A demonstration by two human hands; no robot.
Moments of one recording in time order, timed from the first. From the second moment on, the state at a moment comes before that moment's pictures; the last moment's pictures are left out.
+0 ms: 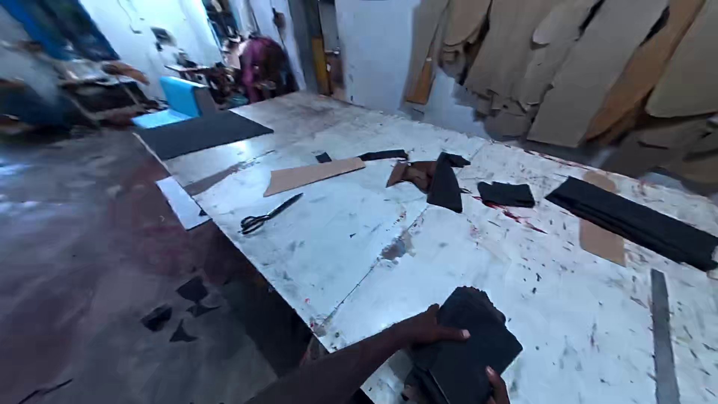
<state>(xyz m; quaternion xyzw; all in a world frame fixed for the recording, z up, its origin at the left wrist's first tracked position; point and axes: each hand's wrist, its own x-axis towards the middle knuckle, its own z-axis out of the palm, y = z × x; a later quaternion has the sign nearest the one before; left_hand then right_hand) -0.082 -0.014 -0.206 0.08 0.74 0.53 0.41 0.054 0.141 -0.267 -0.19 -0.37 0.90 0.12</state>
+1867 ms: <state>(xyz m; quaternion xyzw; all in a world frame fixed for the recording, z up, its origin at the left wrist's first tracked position) 0.190 -0.235 -0.239 -0.47 0.57 0.67 -0.10 0.028 -0.142 -0.295 0.64 -0.71 0.30 -0.07</state>
